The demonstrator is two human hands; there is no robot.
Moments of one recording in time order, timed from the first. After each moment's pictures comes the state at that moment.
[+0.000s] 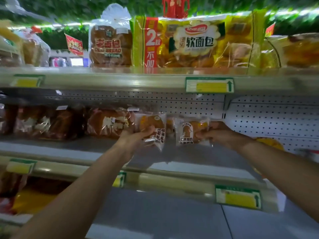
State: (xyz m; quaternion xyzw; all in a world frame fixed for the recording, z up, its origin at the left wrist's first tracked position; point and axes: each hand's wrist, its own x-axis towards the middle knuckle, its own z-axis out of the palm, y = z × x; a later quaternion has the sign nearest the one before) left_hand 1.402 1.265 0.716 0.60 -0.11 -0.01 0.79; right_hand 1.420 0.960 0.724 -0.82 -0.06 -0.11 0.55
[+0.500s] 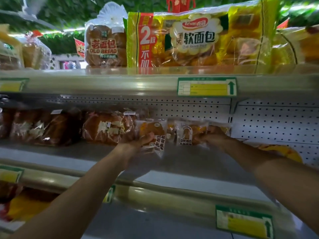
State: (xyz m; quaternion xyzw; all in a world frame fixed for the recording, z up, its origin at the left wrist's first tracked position) left_hand 1.429 1.250 0.707 0.63 -0.10 0.00 0.77; right_hand 1.509 0.939 0.704 -0.86 0.02 -0.12 0.50
